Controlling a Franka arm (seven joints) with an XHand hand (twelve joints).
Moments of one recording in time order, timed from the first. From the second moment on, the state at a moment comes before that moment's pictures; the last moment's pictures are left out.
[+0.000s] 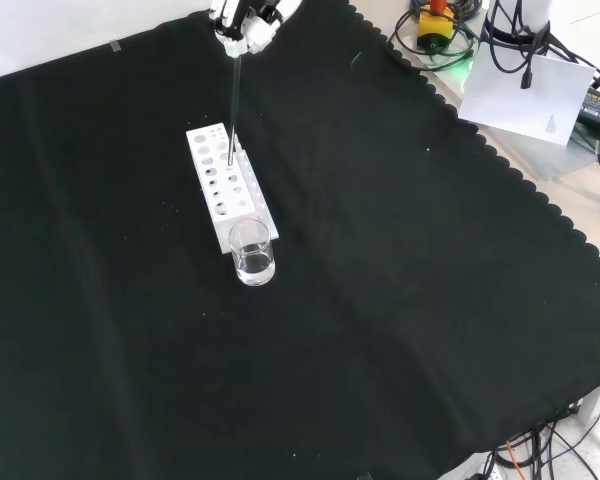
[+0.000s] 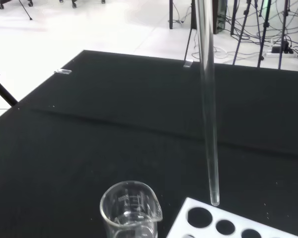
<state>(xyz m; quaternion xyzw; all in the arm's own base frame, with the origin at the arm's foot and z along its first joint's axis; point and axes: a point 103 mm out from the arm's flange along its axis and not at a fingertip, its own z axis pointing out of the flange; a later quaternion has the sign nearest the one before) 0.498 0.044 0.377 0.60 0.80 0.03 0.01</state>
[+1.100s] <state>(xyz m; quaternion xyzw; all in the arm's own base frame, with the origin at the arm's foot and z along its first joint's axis) 0.489 0.066 0.347 0.58 0.82 0.02 0.00</state>
